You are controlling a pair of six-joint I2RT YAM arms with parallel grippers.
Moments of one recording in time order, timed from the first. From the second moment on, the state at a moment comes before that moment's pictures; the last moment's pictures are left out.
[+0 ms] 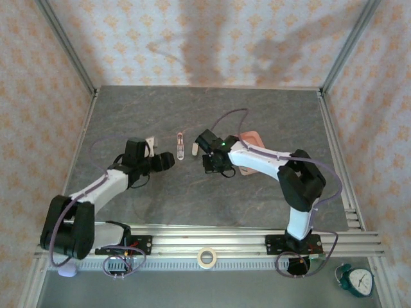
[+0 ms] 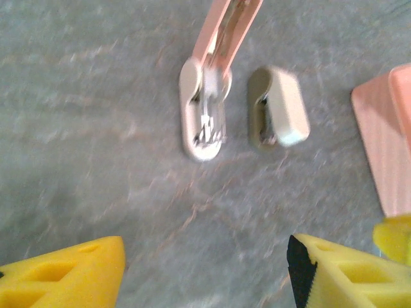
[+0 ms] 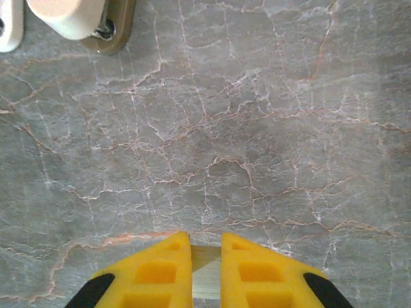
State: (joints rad) left arm -0.17 1.29 0.61 -0.11 0.34 -0.49; right arm 0.82 1.81 1.31 -0.74 0.07 0.66
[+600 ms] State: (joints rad) left arm -0.18 1.80 0.85 0.22 0.42 -0.37; right arm 0.81 1.75 1.16 -0.64 0.10 0.67
